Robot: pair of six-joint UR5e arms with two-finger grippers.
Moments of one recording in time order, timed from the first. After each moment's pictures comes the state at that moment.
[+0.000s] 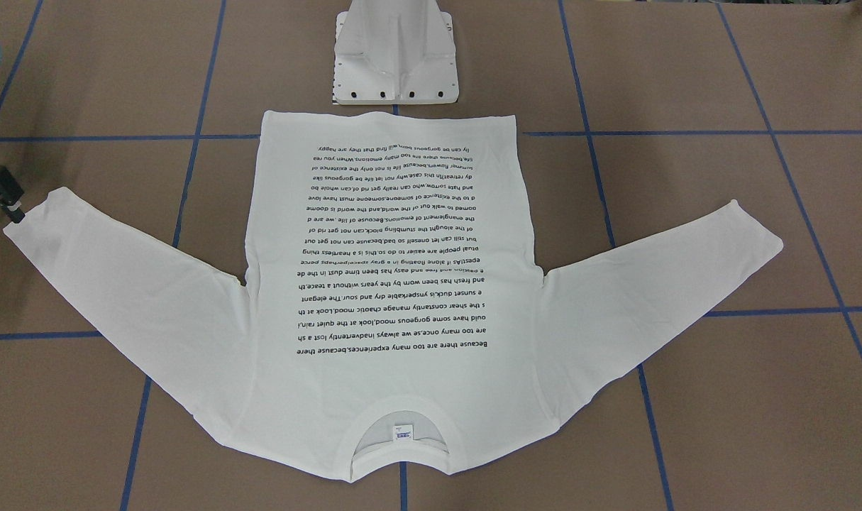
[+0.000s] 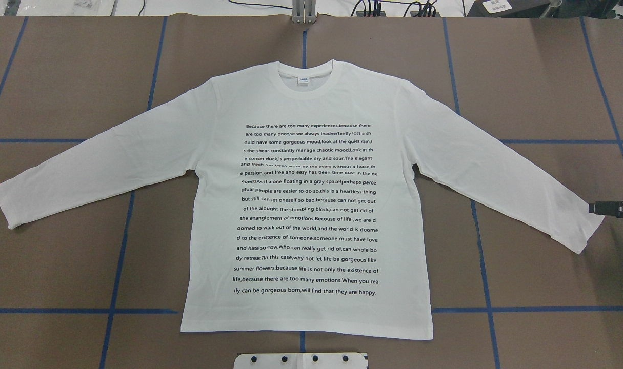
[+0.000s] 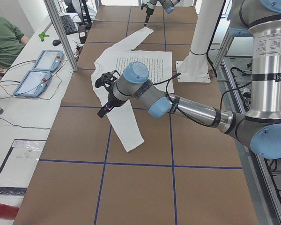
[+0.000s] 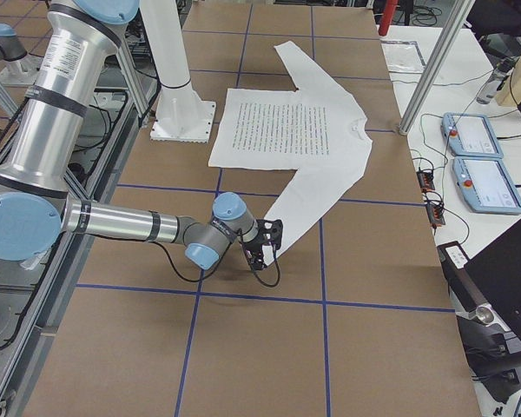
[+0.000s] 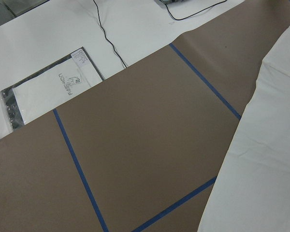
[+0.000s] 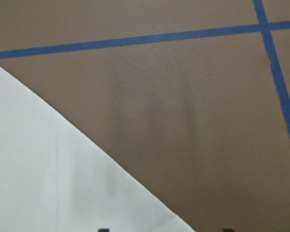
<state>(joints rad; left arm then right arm) -1.55 -1.51 -1.93 -2.06 -2.33 0.00 0.89 -1.92 1.64 -0.49 1.90 1.05</state>
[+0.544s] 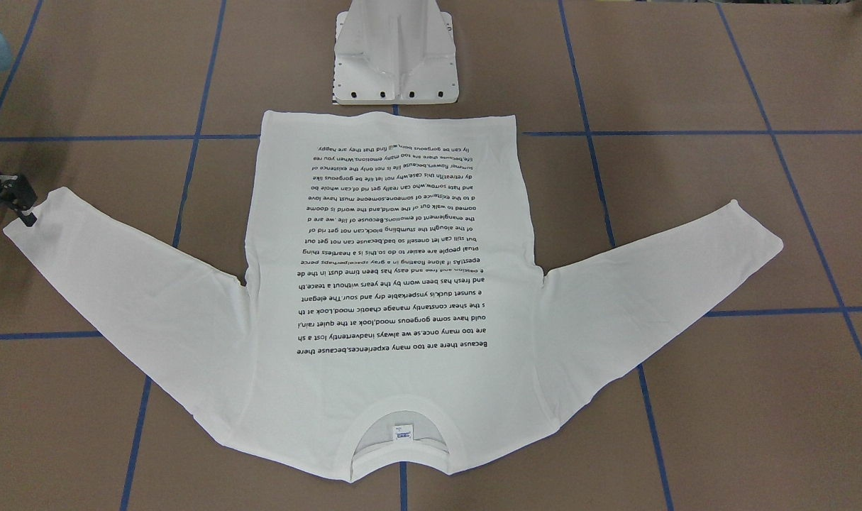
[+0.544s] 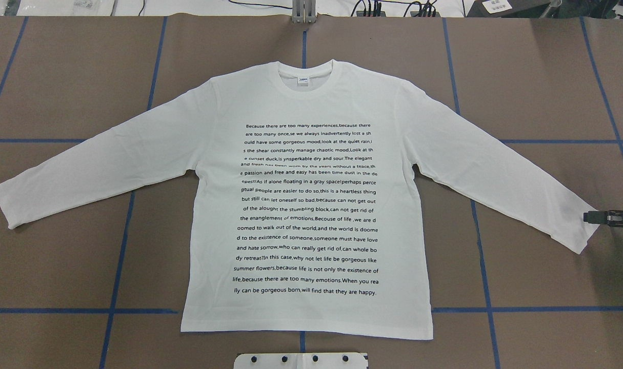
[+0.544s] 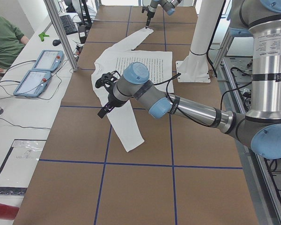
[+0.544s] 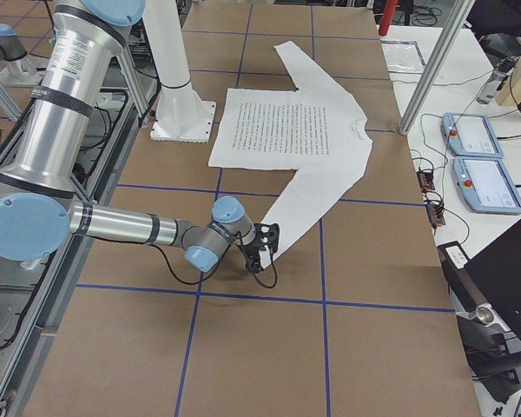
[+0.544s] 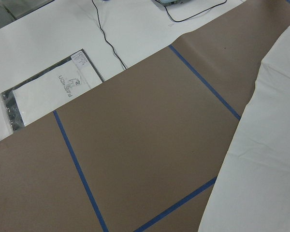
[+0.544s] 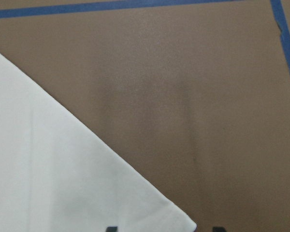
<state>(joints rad) -1.55 -1.50 -1.93 -2.06 -2.33 0.00 0.84 -1.91 1.60 -0.48 1.86 1.06</state>
